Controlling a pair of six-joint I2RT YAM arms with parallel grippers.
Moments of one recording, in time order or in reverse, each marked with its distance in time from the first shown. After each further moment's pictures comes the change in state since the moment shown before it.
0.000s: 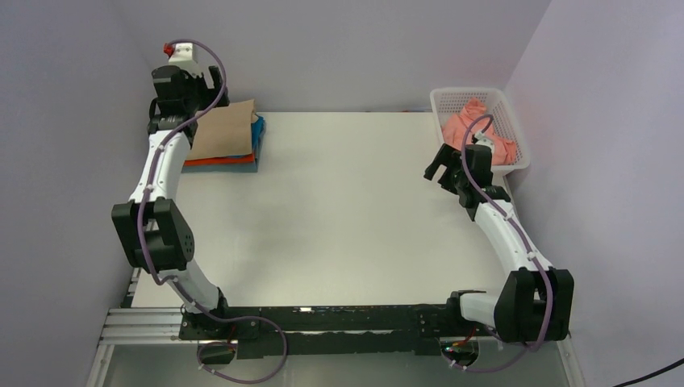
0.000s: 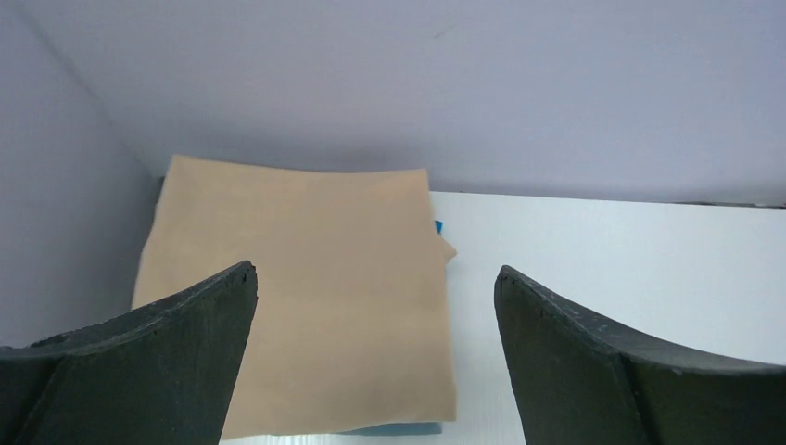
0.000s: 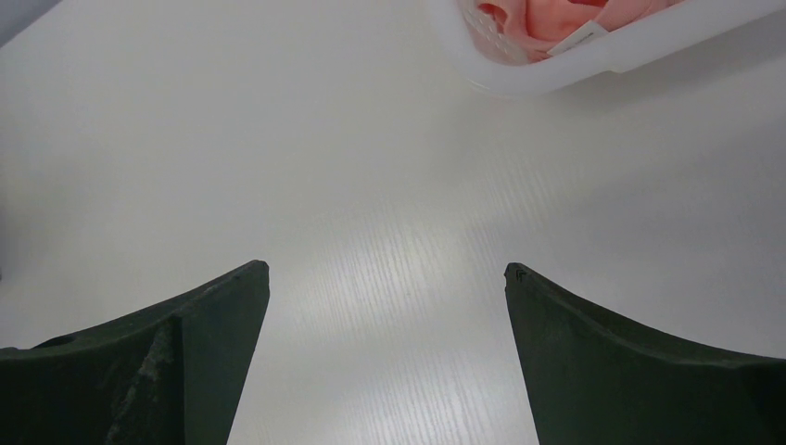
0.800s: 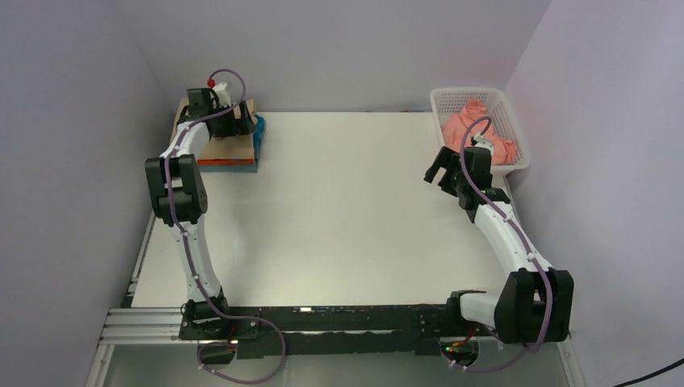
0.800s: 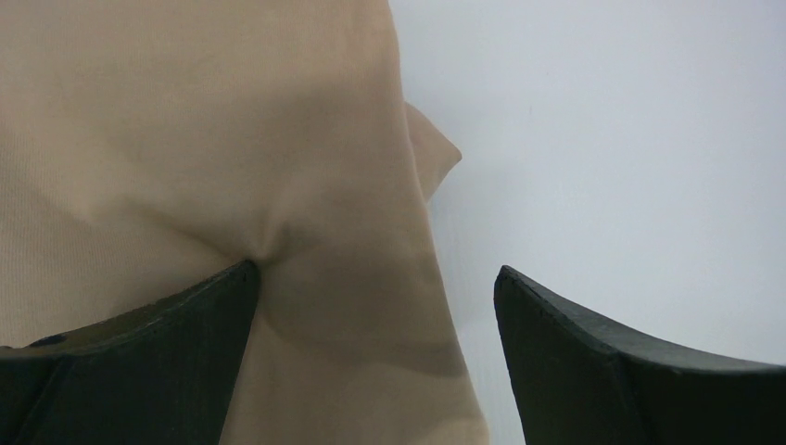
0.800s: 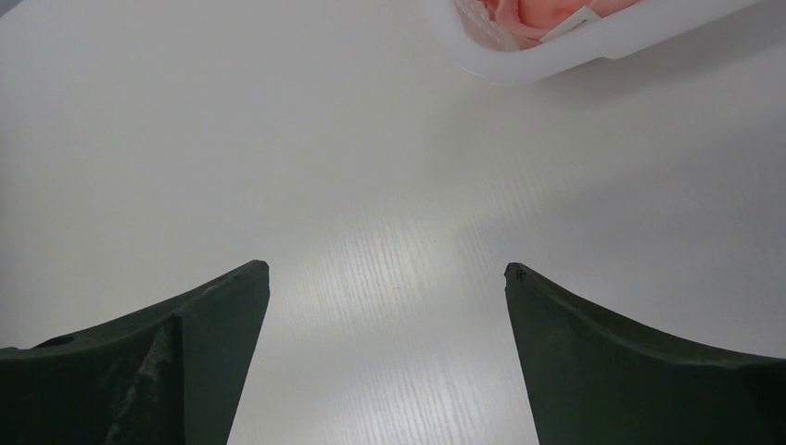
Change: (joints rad) left arm -0.002 0.517 0.248 -0.188 0.323 -0.007; right arm -0.001 -0.019 -0.023 0.003 0.004 -0.016
